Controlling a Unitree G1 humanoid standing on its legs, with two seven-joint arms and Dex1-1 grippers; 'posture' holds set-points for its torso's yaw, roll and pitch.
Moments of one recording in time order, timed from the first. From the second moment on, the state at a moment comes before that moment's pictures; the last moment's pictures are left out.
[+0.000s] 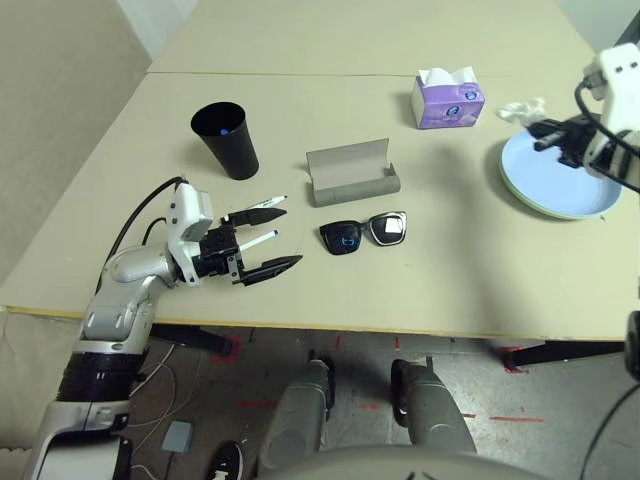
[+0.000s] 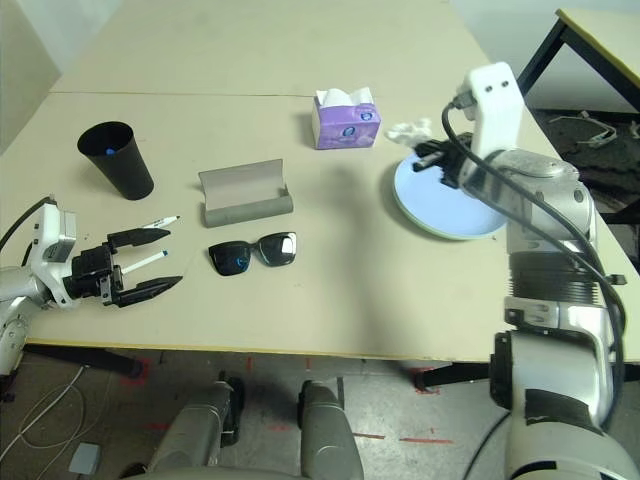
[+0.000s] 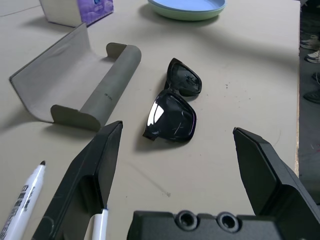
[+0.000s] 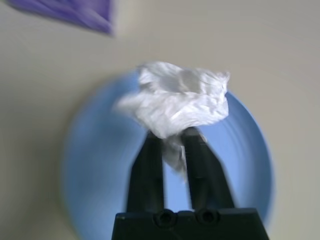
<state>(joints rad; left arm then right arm) -0.22 0.68 0.10 0.02 -0.48 0.08 -1.20 -0.80 -0.83 -0.07 0.44 0.04 0.62 0.61</state>
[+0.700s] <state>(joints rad) -0.20 0.73 0.11 0.01 -0.51 0.13 -1.24 -0.91 -0.86 0.33 -0.12 0.10 0.81 1.18</state>
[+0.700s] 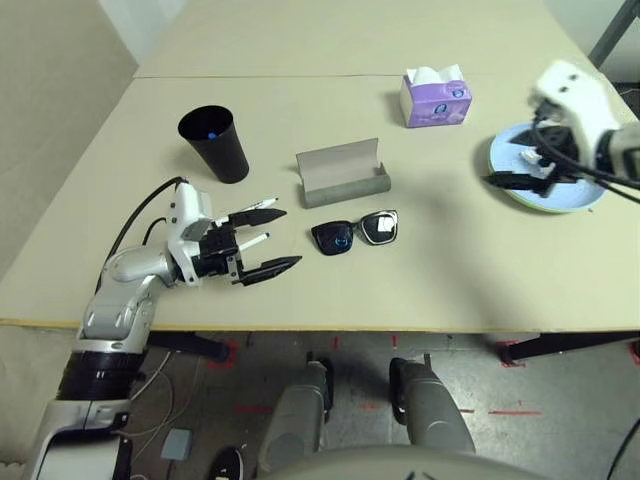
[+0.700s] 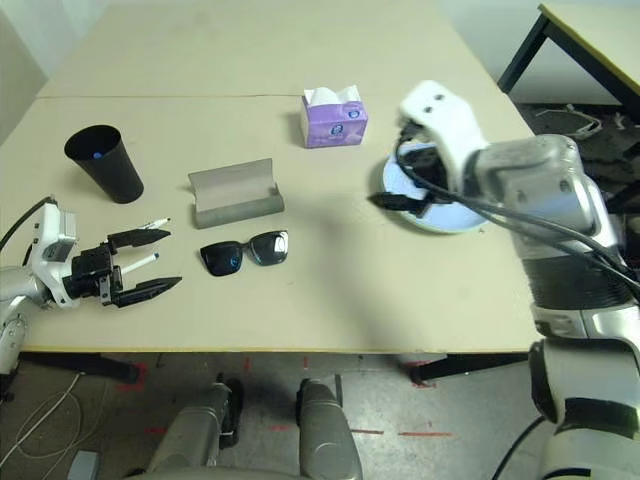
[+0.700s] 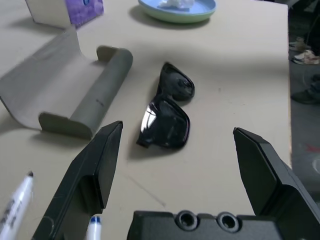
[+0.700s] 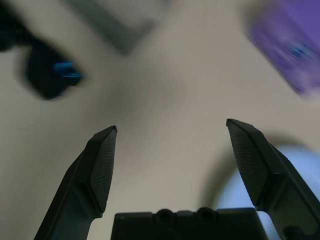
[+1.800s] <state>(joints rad) -0.07 0.76 0.16 -0.10 -0.52 0.15 -1.17 -0.95 -0.48 0.72 0.09 -0.26 0.41 1.15</state>
